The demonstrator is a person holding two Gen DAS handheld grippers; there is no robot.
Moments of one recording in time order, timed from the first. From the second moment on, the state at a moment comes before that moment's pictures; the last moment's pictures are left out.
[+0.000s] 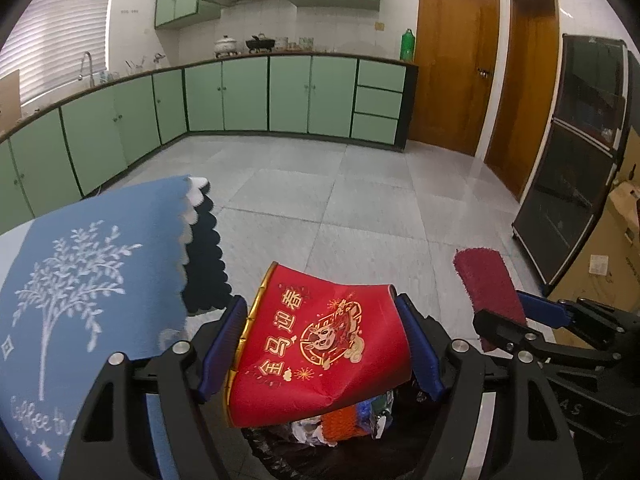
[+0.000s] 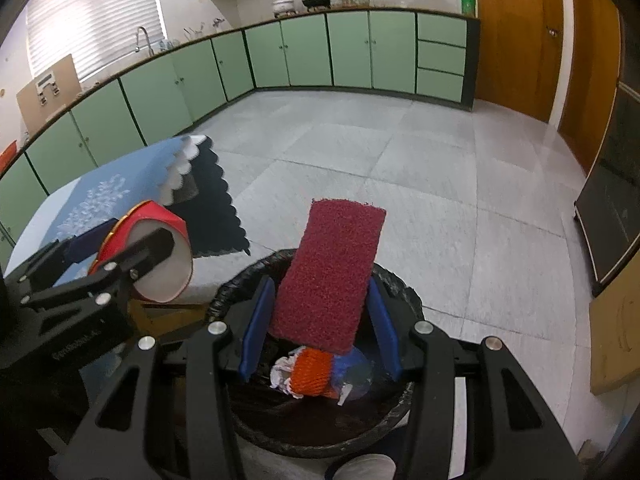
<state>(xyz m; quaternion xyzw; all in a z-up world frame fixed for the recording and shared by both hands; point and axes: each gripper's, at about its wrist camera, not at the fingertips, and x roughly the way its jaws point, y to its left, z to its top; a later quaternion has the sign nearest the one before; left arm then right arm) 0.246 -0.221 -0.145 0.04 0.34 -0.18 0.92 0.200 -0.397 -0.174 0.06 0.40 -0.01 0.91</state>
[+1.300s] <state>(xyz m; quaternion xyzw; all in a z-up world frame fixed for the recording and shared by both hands) 0.125 -0.105 -0.045 -0.01 0.29 -0.12 0.95 0.092 -0.353 -0.082 0.07 0.33 0.02 0.94</state>
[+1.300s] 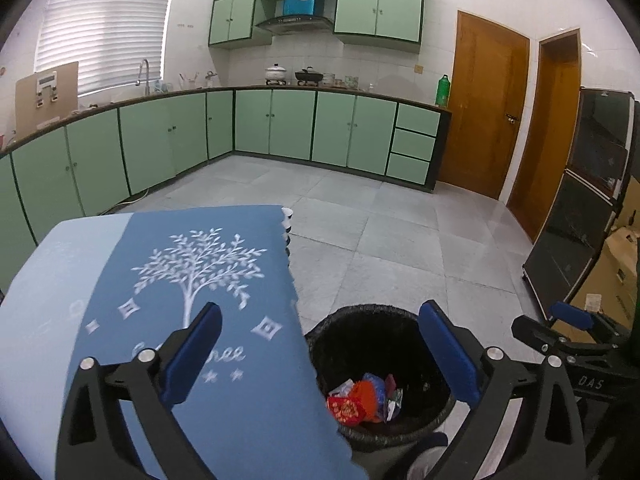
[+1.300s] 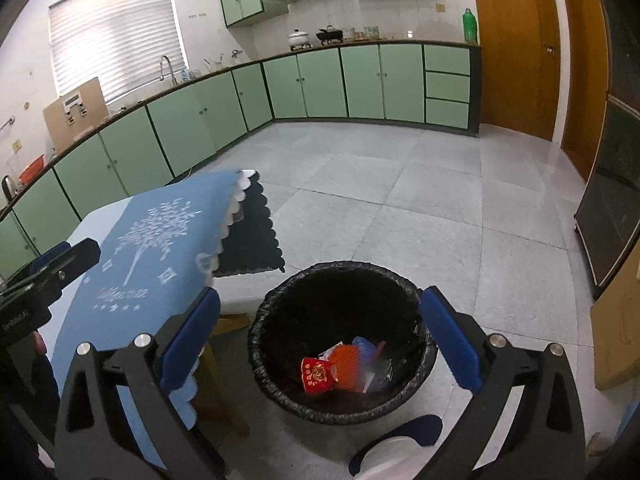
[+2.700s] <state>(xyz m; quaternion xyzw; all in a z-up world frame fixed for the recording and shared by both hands) 0.036 -0.072 -0.023 0.00 0.25 -0.11 0.96 0.023 -0.303 -0.043 0.05 0.30 0.06 0.95</state>
